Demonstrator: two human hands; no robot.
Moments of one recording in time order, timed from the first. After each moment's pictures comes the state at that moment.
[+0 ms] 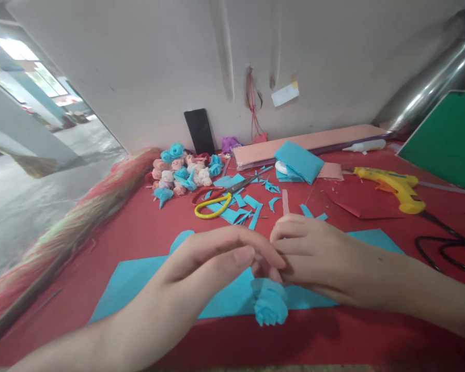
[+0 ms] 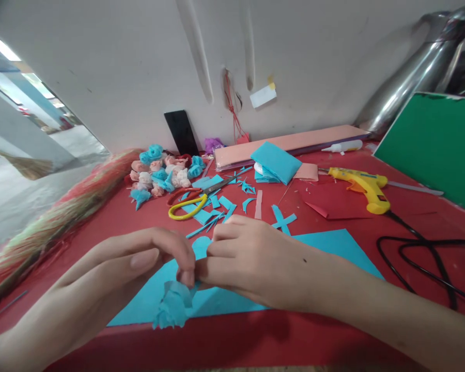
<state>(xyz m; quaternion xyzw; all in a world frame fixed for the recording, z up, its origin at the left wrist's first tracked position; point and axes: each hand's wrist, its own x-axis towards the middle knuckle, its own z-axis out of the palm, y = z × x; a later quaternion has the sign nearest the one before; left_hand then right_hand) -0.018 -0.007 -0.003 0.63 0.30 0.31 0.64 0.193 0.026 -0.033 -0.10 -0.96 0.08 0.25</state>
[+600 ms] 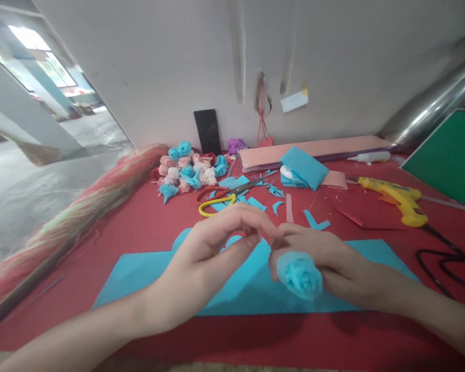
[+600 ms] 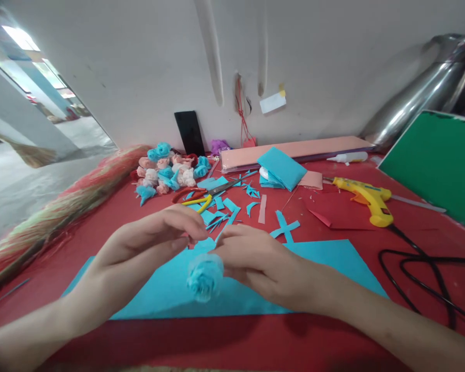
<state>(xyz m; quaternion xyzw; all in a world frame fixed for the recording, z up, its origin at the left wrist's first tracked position) -0.018 0.001 -0.013 0.69 0.30 0.41 0.52 0.188 0.022 -0.039 -0.17 -0.89 0.30 0.31</state>
